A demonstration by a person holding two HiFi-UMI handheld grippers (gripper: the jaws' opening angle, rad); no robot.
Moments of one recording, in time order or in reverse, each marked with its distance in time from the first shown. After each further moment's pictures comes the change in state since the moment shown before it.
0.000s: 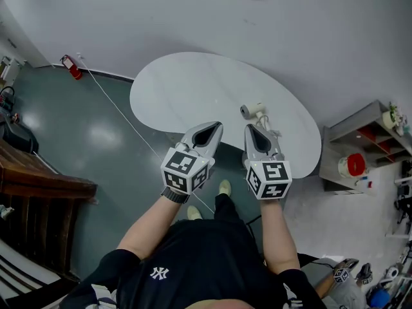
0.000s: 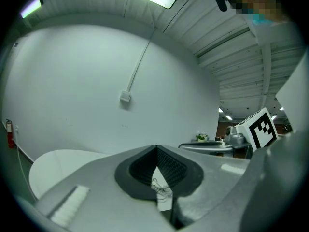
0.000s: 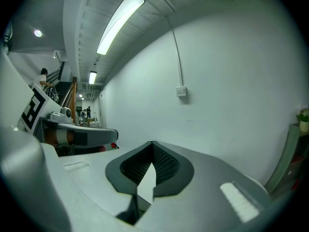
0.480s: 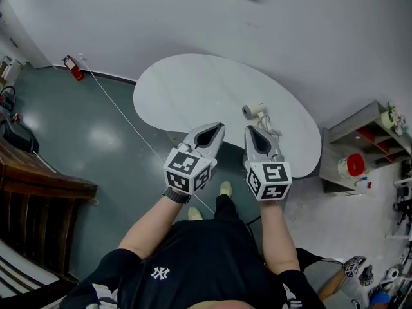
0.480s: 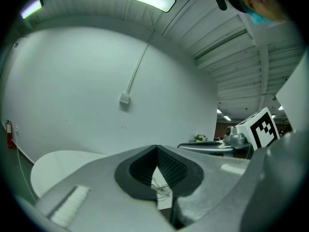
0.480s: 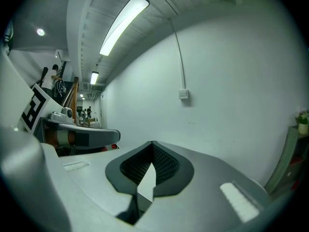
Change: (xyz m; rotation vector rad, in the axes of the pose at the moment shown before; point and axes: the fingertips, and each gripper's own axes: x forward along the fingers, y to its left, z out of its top) left arm -0.020 -0.007 0.003 0.004 -0.014 -0.010; right arm -0.013 0.020 0.004 -0.015 -0.016 0.002
